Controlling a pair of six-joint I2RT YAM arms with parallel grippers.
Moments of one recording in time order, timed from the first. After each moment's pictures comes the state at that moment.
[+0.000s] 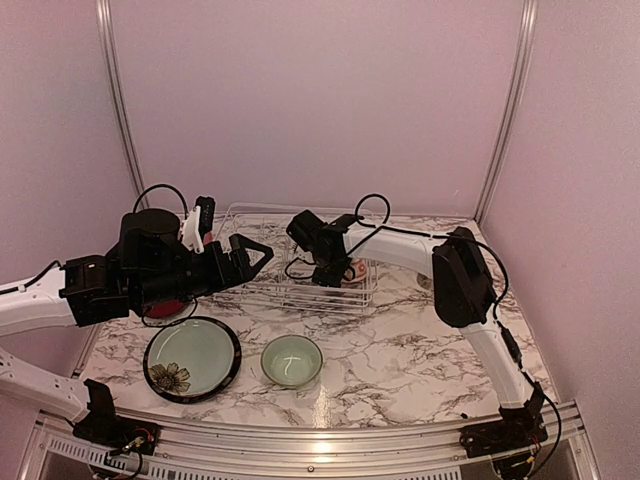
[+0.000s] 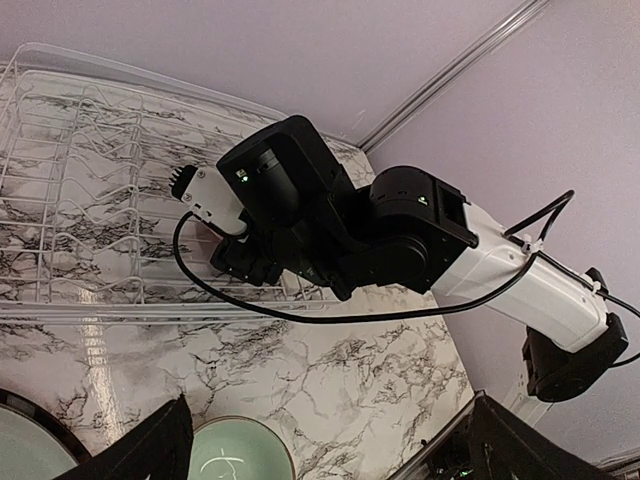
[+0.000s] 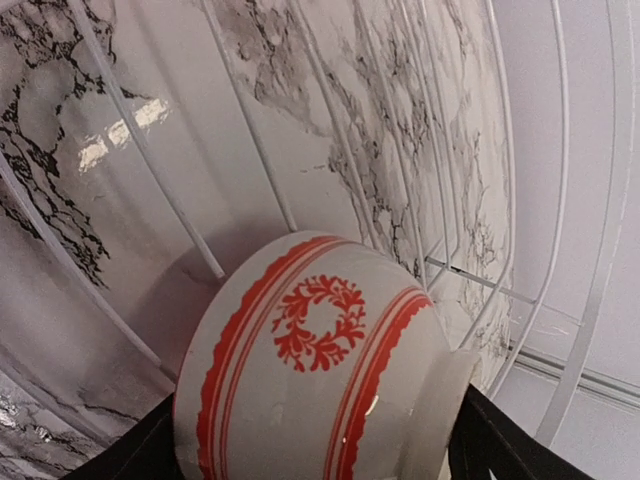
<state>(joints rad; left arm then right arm) -1.02 1.08 0.92 -0.19 -0.23 -0.85 0.82 2.45 2.14 -0.88 0.64 -0.38</state>
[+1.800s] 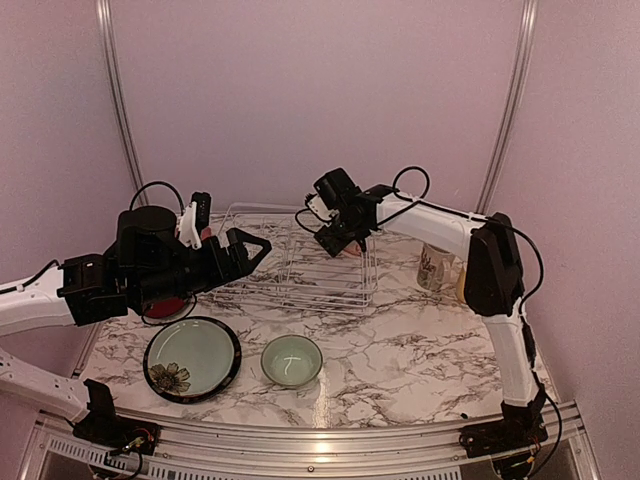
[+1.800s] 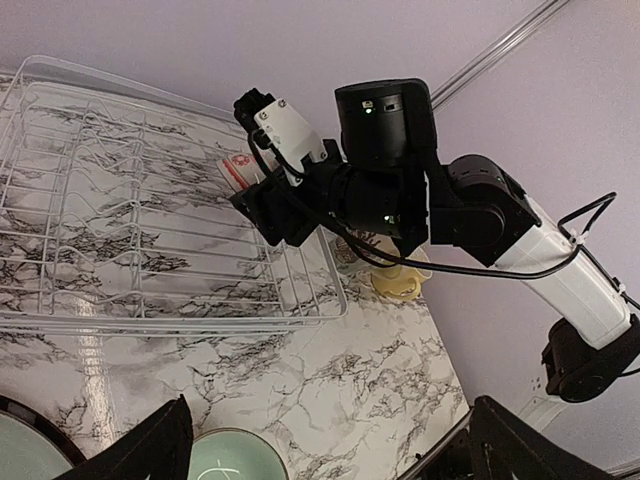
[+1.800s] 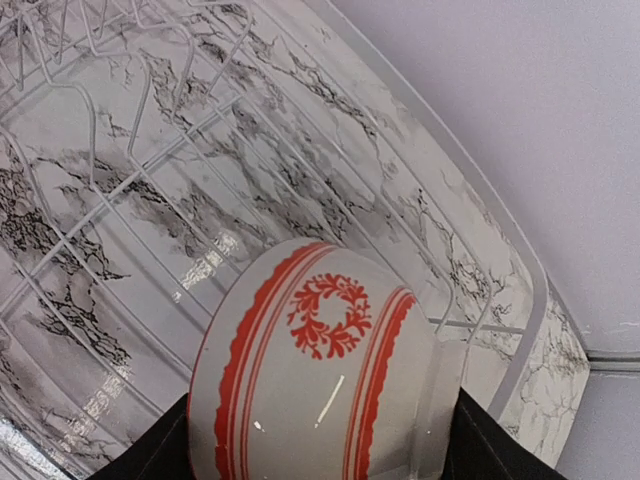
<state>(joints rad) -1.02 1.08 0.93 -0.18 -0.26 -0.86 0.74 2.29 2.08 -0.71 0.40 -0.22</state>
